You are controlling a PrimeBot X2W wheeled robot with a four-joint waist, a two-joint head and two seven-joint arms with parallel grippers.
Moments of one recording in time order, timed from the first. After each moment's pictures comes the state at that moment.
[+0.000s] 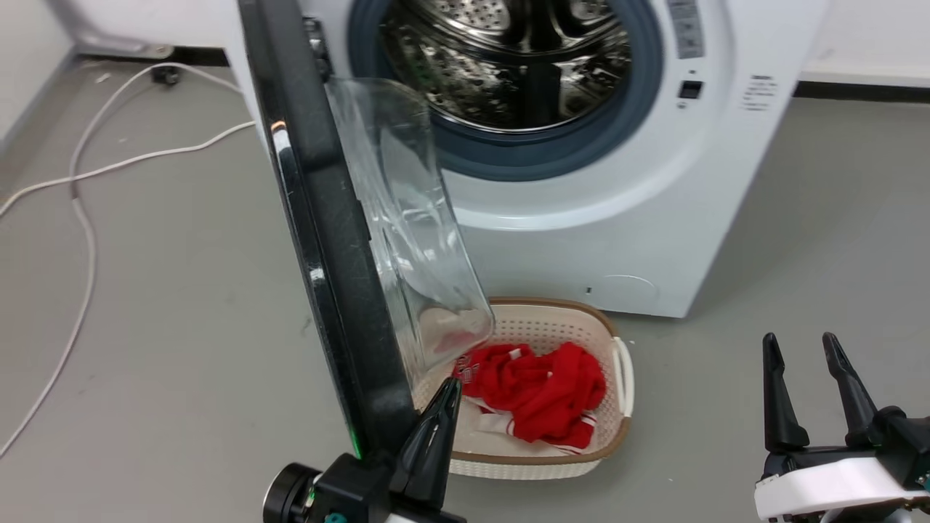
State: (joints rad) left arm 0.08 0.07 -0.42 -0.16 -0.18 0.05 -0.11; right arm 0.03 -0.05 -0.09 0.06 0.13 0.13 -0.26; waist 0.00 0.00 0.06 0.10
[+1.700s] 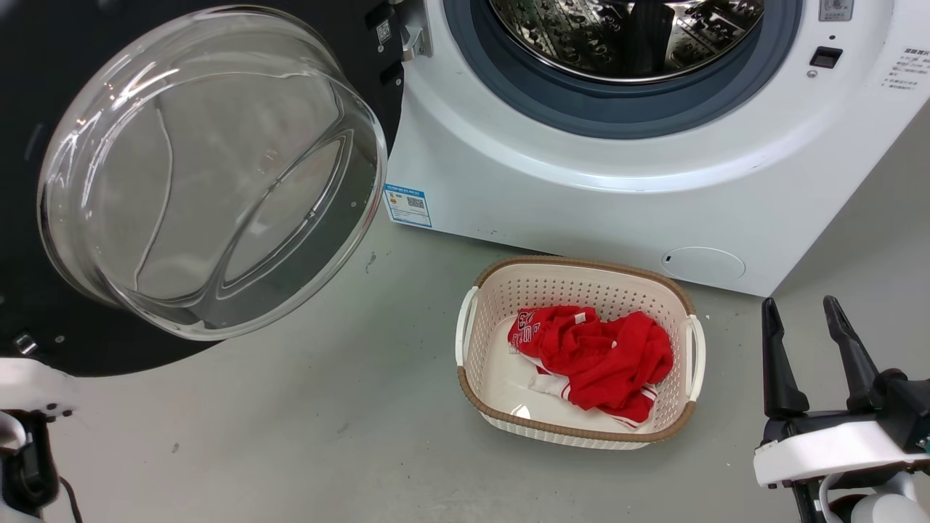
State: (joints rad) left arm -0.26 0.44 0.19 0.37 -0.44 0.10 -0.23; right arm -0.03 -0.05 -0.09 0.04 0.12 0.13 -0.21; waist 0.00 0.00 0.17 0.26
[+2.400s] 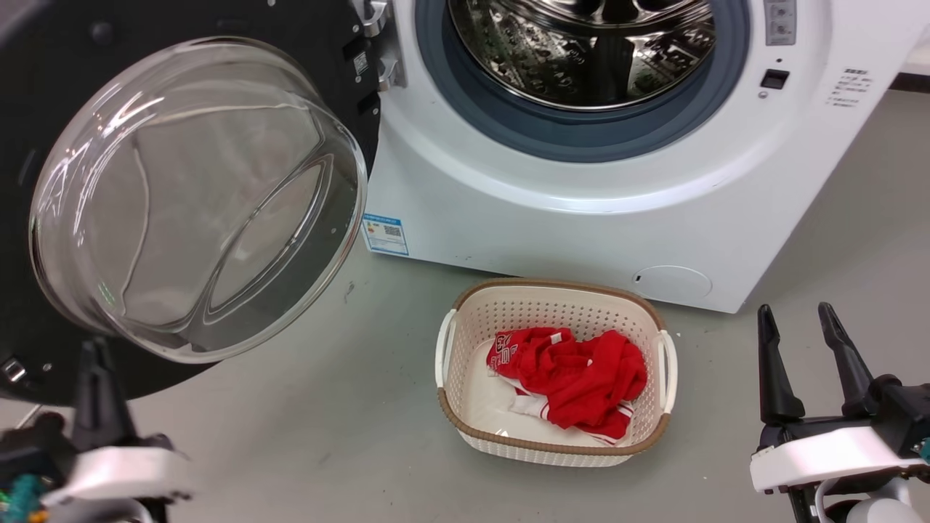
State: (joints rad) left arm -0.03 0.26 0.15 0.11 -0.31 0.11 -0.26; right arm -0.03 -0.05 -0.09 0.05 0.12 0.13 -0.22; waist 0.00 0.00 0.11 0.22
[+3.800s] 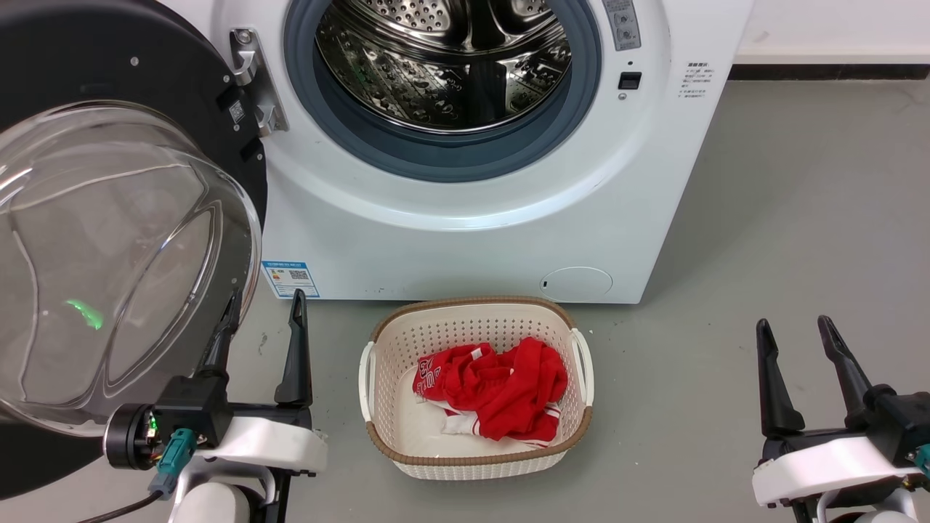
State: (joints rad) left arm -0.11 0.09 -0.02 0.09 -0.11 -0.04 -0.26; right arm 0.00 -0.05 -0.10 0.03 0.07 0.13 -0.19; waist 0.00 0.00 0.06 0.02
